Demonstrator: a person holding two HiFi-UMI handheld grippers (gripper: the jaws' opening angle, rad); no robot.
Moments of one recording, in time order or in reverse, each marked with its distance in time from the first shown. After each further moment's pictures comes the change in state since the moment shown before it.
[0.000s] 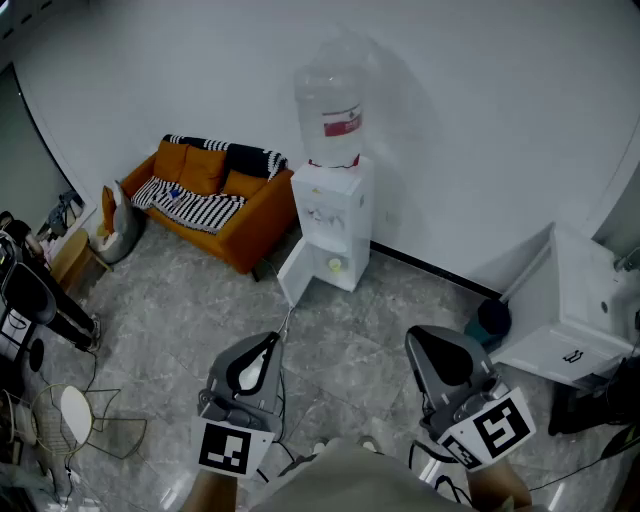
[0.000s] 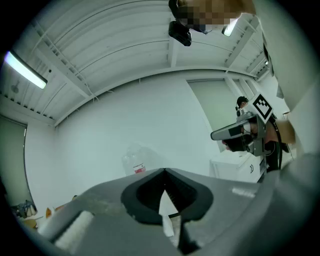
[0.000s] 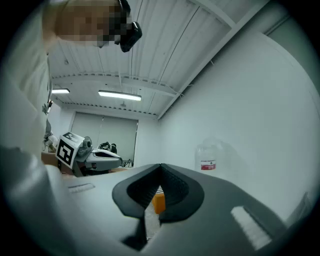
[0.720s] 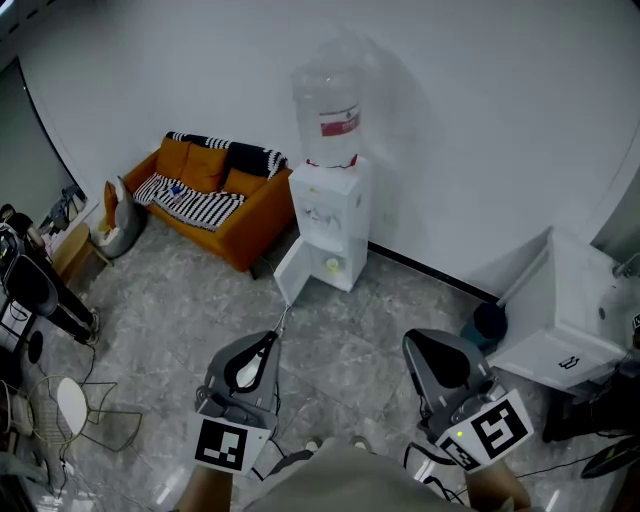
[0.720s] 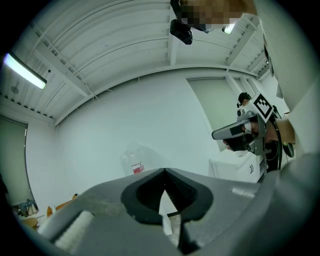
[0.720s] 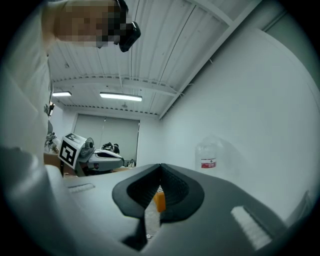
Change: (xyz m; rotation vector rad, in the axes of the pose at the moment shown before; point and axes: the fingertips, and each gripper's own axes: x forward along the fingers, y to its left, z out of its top) left arm 0.004 -0.027 0.005 -0.003 0.012 0.010; right arm -0.025 -0.015 -0.004 0.020 0.000 0.027
